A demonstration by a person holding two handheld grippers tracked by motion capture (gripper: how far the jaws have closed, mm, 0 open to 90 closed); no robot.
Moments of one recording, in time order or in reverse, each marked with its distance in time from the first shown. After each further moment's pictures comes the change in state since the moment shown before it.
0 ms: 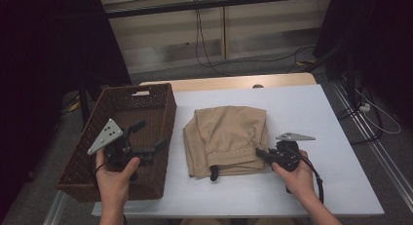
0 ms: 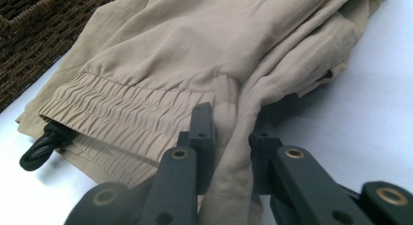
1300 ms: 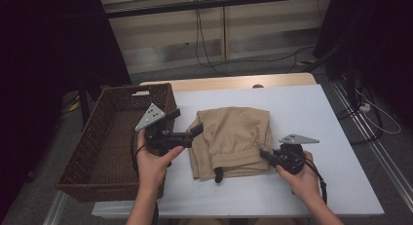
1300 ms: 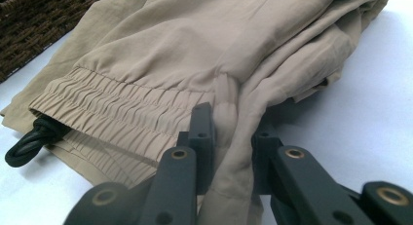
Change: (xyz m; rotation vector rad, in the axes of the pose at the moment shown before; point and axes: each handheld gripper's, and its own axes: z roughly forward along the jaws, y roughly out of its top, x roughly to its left) left arm -0.024 -0.001 0.089 0.058 -0.036 -0.057; right arm -0.001 -0.003 -0.011 -0.012 -0.036 -0.081
